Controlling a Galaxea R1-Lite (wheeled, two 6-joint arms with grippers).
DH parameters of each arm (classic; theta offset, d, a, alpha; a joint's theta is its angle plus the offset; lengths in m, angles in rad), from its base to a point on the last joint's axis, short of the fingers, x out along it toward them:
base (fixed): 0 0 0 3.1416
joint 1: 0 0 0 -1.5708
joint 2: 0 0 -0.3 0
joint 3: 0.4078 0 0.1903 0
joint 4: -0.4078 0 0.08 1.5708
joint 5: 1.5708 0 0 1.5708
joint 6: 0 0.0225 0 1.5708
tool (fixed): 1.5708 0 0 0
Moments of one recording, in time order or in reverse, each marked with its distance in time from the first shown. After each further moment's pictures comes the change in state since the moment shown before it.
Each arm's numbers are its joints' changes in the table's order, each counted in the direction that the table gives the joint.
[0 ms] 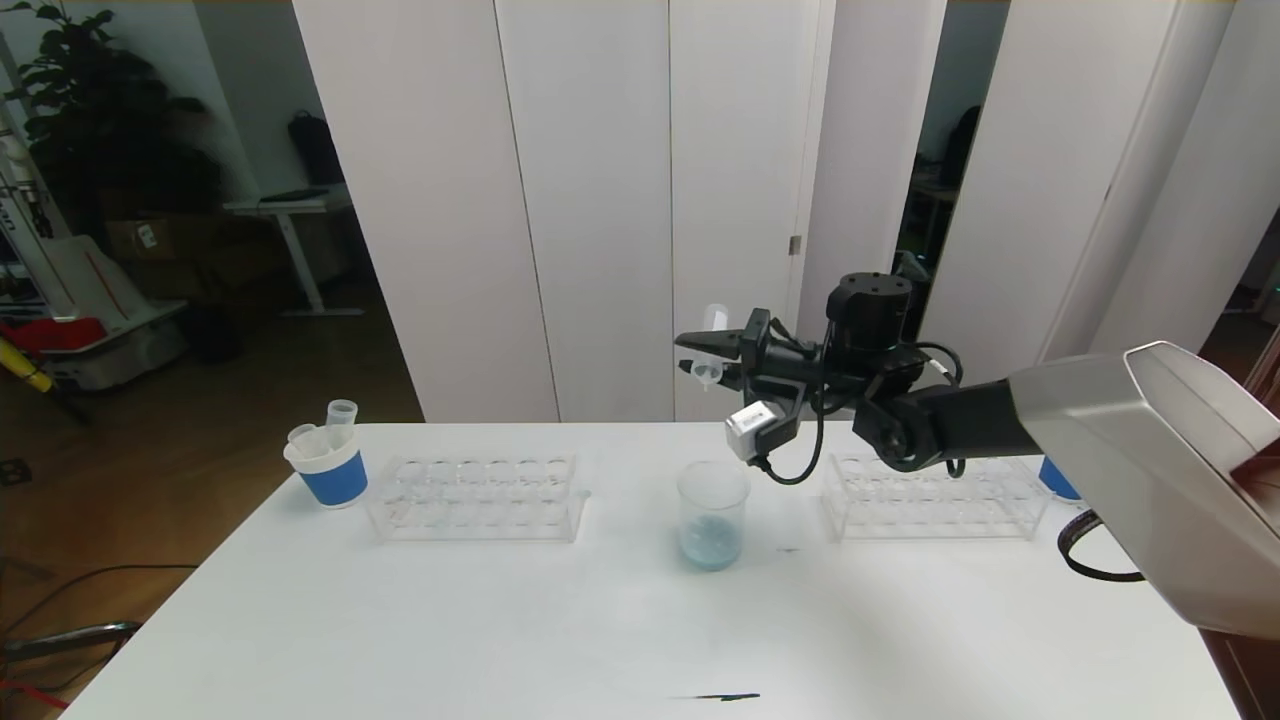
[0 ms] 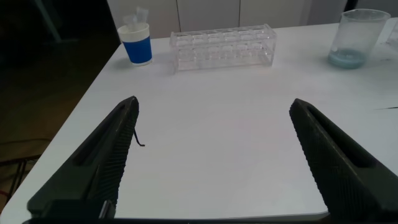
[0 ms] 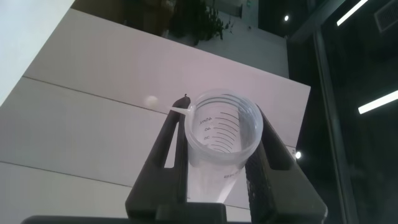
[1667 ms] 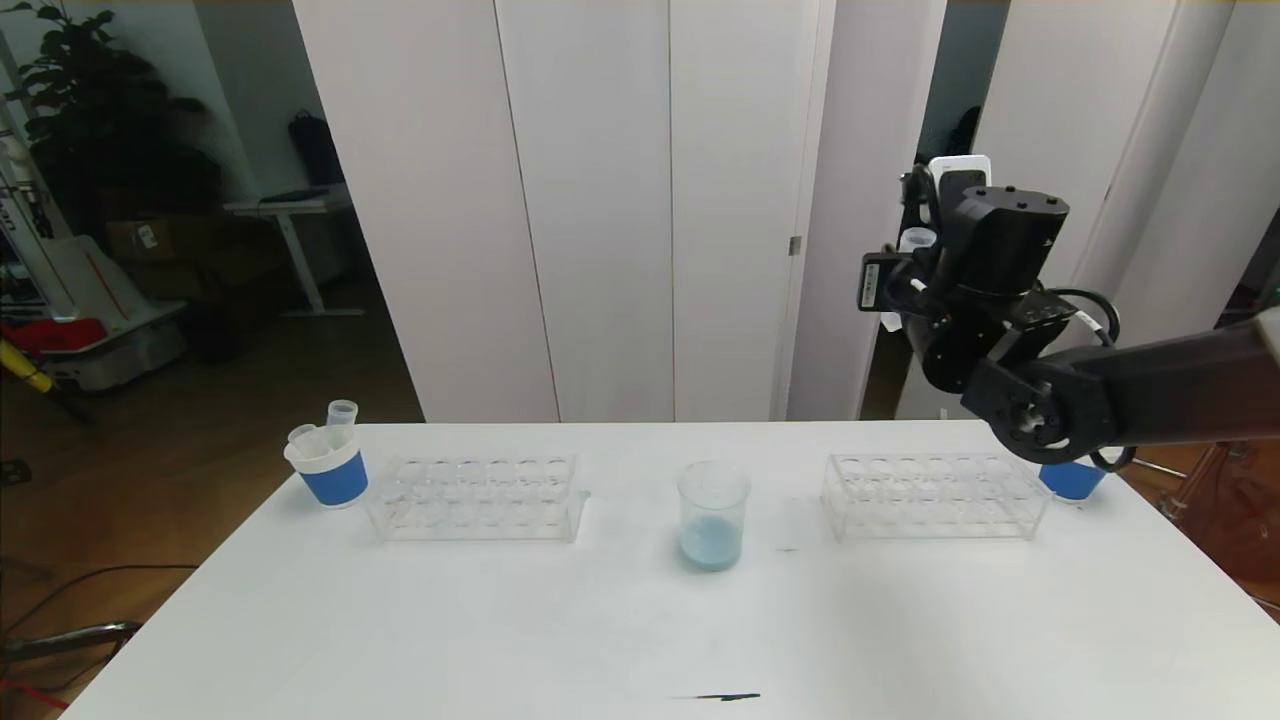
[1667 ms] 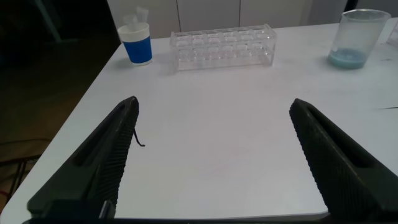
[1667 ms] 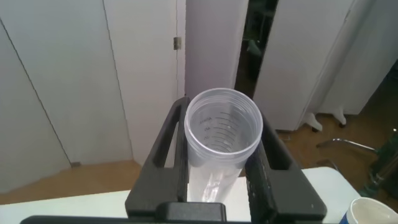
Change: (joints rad) left arm 0.000 0.000 0.000 0.000 0.000 0.000; right arm 0.011 0.367 -0.371 0.076 1.344 1.773
